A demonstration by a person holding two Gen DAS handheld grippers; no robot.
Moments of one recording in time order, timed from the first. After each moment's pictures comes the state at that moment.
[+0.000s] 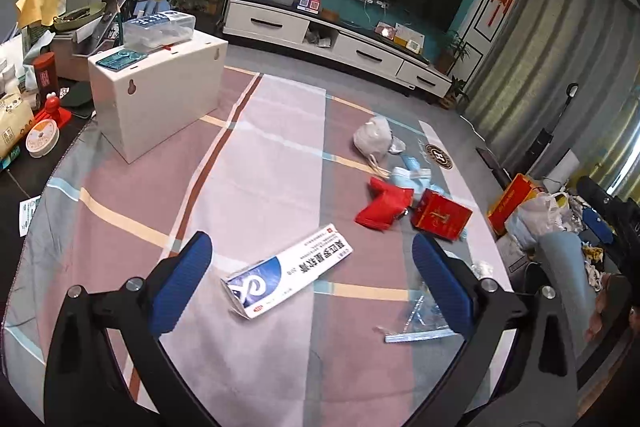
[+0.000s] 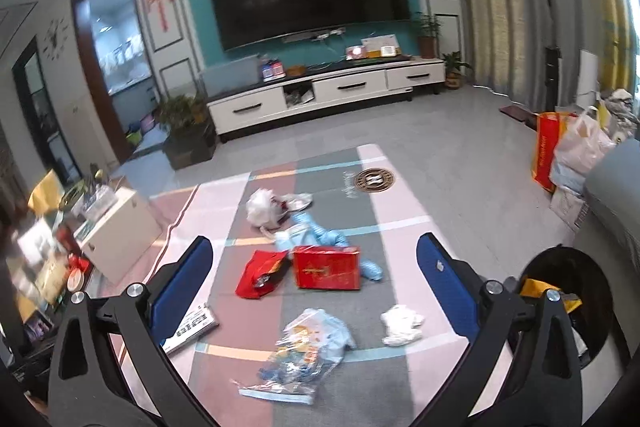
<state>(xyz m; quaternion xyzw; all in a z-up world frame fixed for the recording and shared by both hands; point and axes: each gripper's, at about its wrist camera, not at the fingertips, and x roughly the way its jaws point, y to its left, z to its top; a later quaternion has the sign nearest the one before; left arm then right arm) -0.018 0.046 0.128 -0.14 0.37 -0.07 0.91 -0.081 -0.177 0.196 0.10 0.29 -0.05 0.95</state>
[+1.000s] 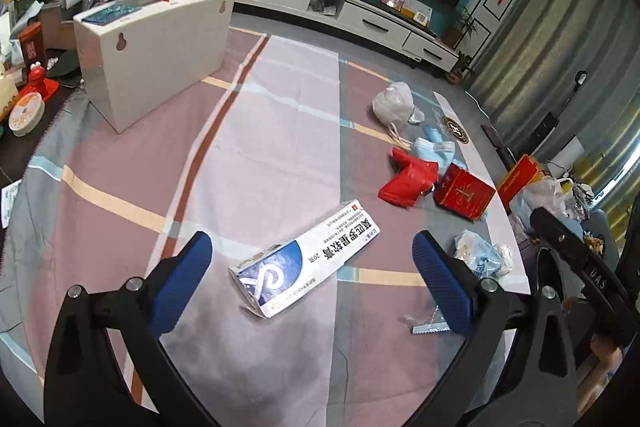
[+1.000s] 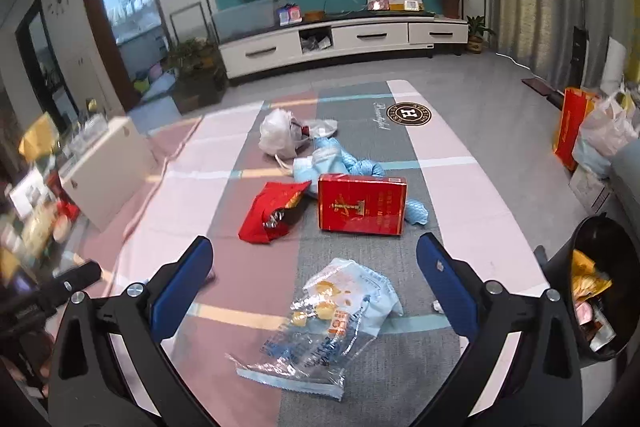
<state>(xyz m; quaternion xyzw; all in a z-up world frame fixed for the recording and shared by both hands) 0.009 0.054 0.089 -0.15 0.43 -0.09 0.89 -0.052 -0.149 0.121 0.09 0.36 -0.03 0.93</state>
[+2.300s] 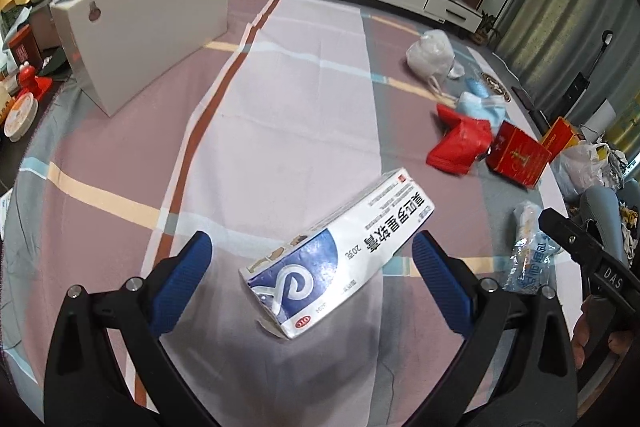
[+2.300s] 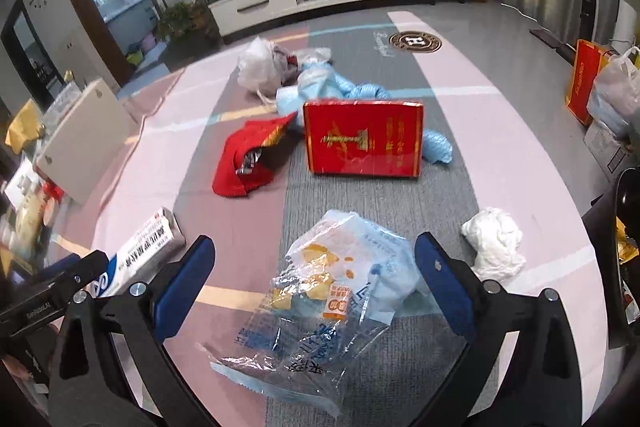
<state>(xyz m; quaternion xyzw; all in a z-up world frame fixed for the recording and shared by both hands) 0.039 0.037 0.043 -0.08 0.48 -0.05 0.87 -0.022 -0.155 0.058 0.11 0.45 -0.02 0.89</state>
